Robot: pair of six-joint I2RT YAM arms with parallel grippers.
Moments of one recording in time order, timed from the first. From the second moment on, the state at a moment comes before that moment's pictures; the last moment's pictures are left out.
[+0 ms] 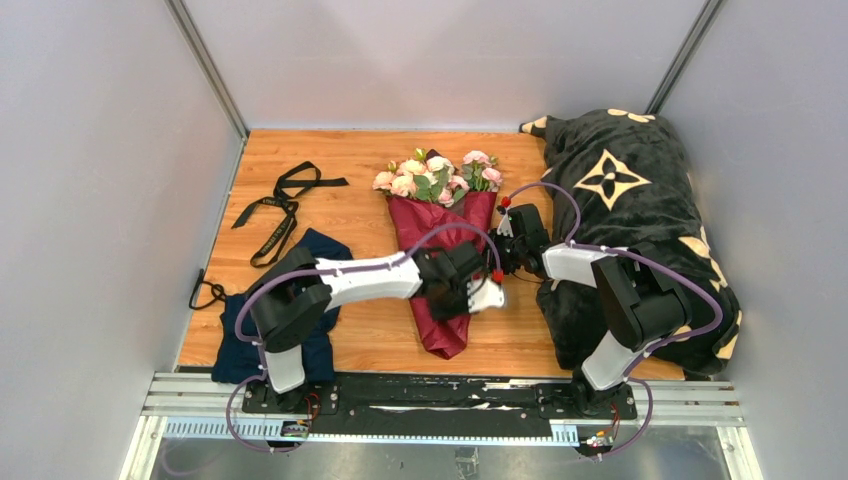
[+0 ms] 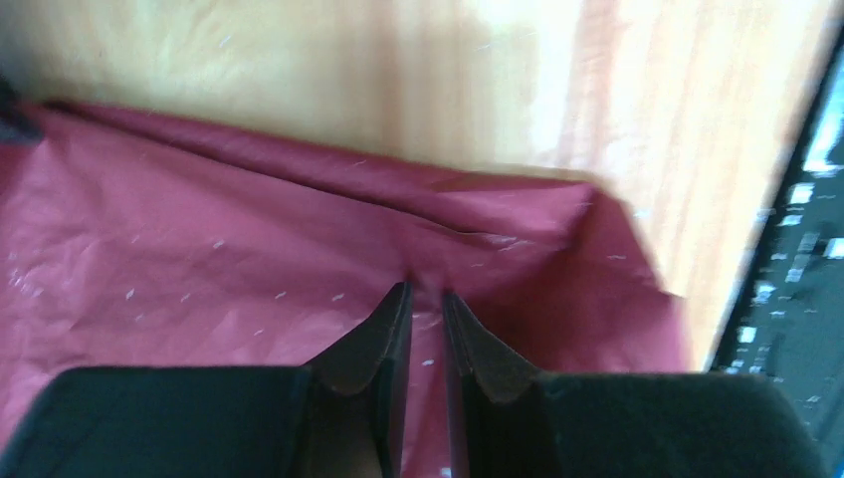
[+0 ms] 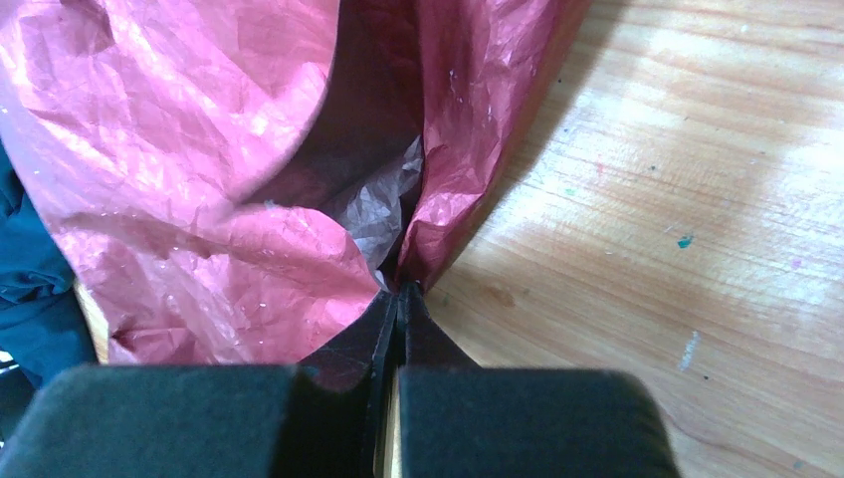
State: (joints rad) left arm -1.06 1.81 1.19 -0.56 0.17 0.48; right arm 0.40 1.65 0.74 0.08 -0.37 0.48
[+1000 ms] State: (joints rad) left arm -1.14 1.74 1.30 -0.77 0.14 0.58; right arm 0.38 1.63 0.74 0.06 -0.36 0.49
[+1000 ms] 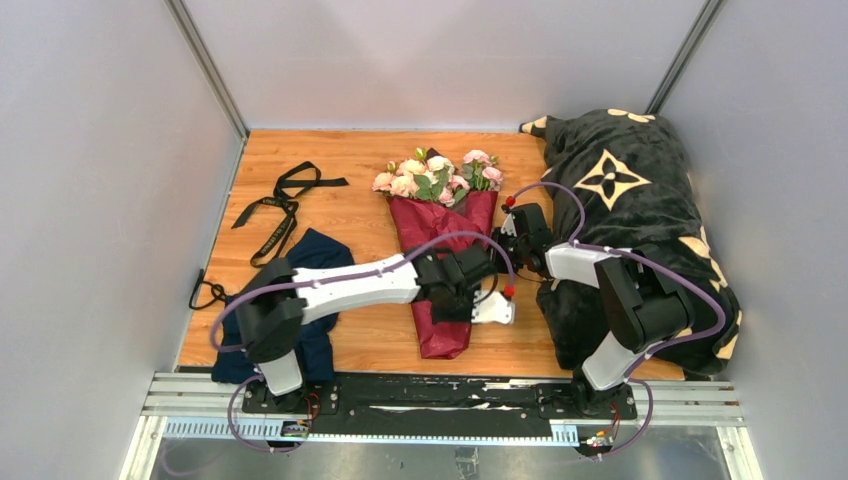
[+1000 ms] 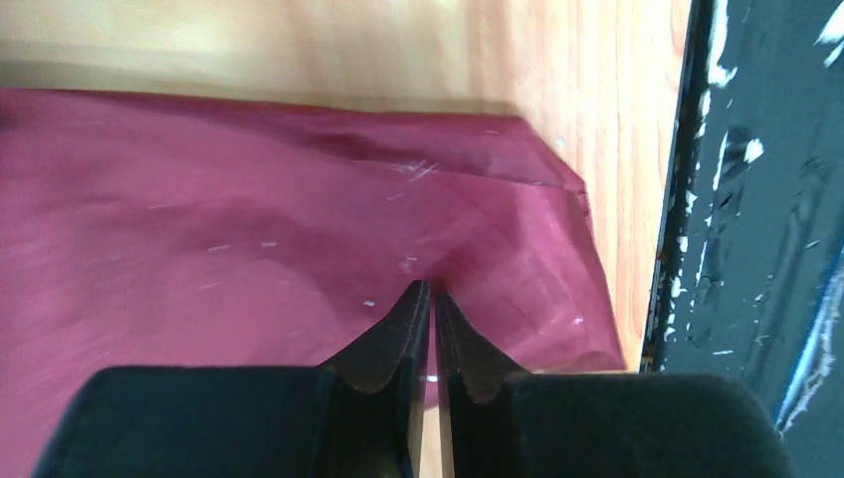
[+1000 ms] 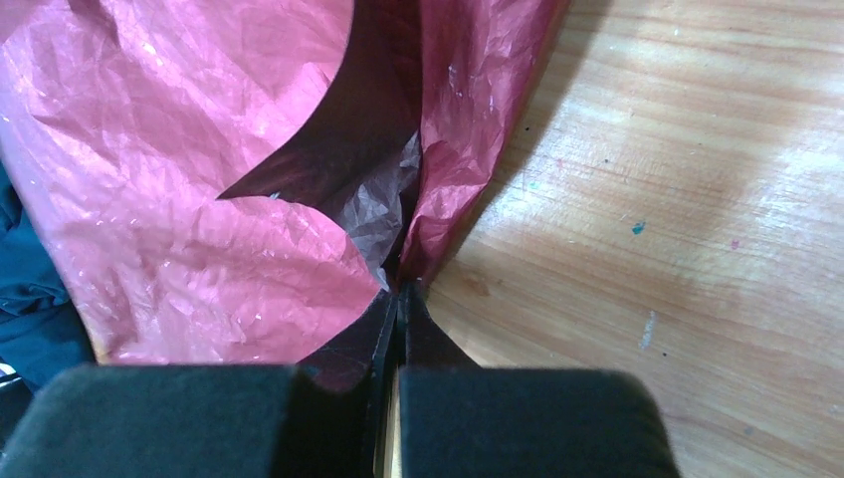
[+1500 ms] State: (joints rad) left arm -1.25 1.78 1.08 -0.59 0.06 0.66; right arm 0.38 1.36 0.83 -0.23 -0.25 0.33
